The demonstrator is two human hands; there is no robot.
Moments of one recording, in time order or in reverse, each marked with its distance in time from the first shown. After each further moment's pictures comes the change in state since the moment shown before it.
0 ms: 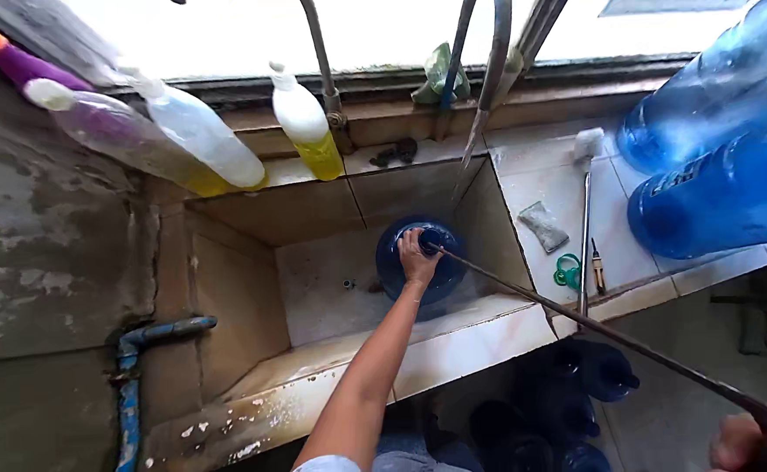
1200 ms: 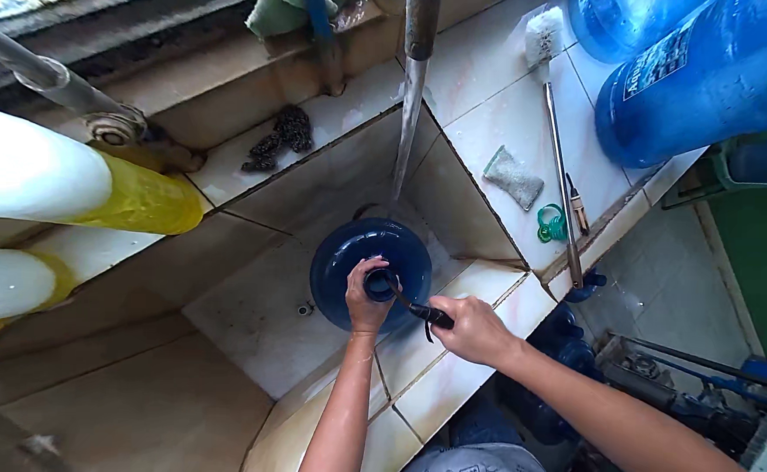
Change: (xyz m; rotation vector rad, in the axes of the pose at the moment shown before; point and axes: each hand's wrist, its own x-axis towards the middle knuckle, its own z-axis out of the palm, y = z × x) left_hand 0.003 -0.078 -0.003 -0.330 -0.165 0.341; right_hand 0.249 0.110 0.197 -0.279 -0.292 0.468
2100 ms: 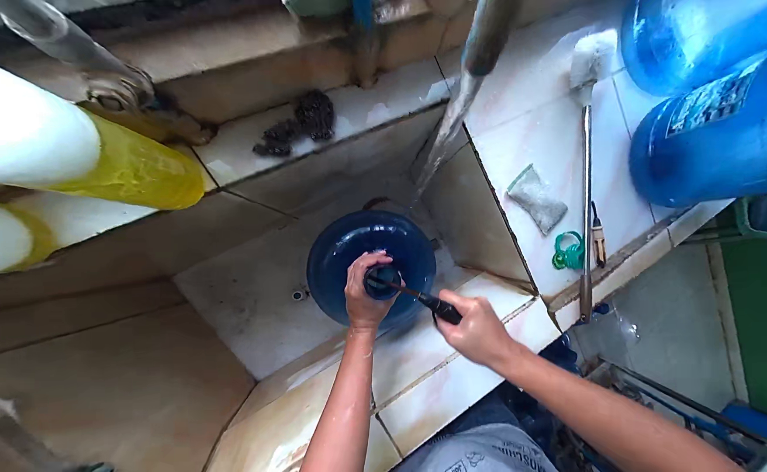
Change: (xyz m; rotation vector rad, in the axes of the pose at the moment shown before) left_hand 0.006 -0.001 0.008 -0.015 0.104 -0.045; right_hand 0.029 0.023 -0.001 0.118 0.189 -0.127
